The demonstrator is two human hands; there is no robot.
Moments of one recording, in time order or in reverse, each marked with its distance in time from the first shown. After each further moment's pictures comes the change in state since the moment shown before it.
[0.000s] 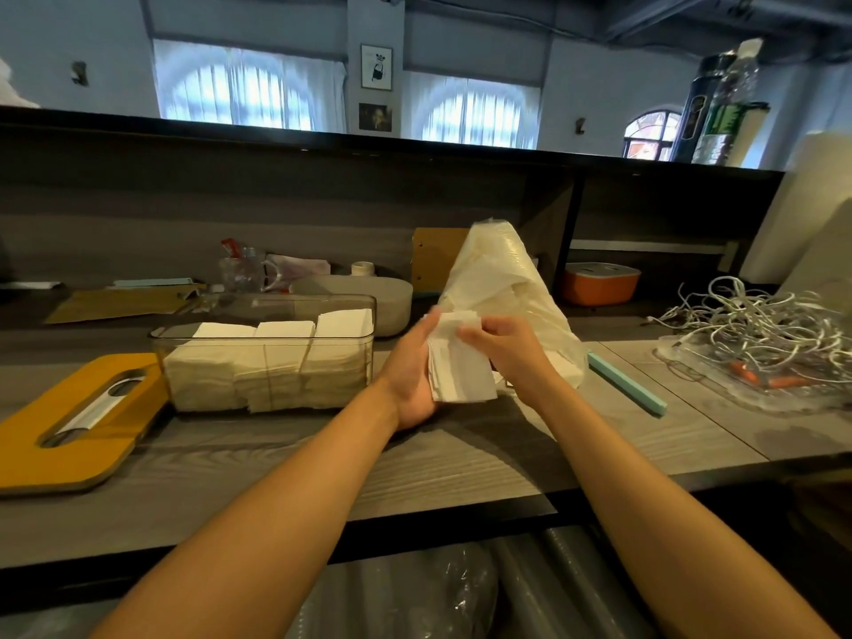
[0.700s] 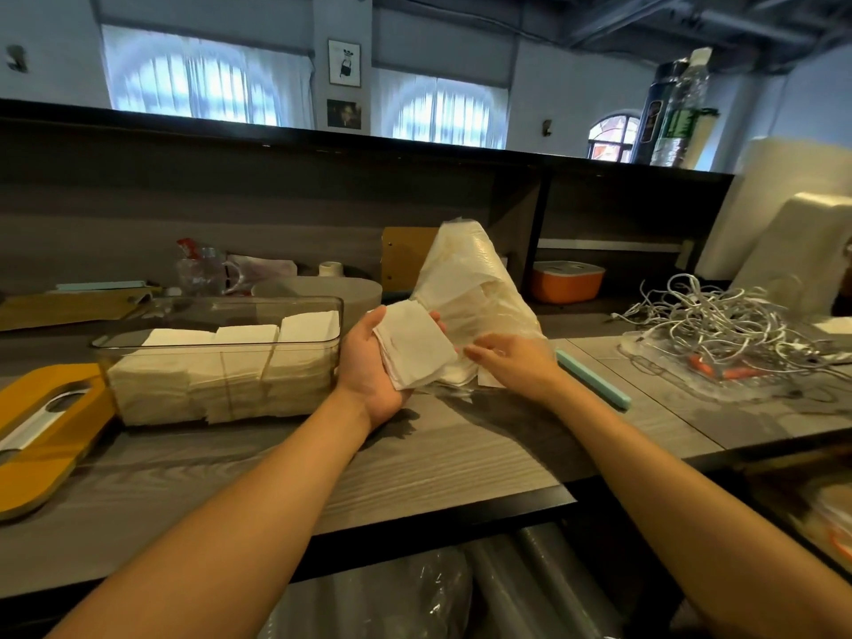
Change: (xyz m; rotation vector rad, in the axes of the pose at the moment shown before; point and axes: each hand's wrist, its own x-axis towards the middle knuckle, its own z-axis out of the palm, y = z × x) left_hand 0.015 0.000 -0.010 -0.404 -0.066 0.102; right_hand 0.008 0.041 -0.052 -0.512 -0.135 0.096
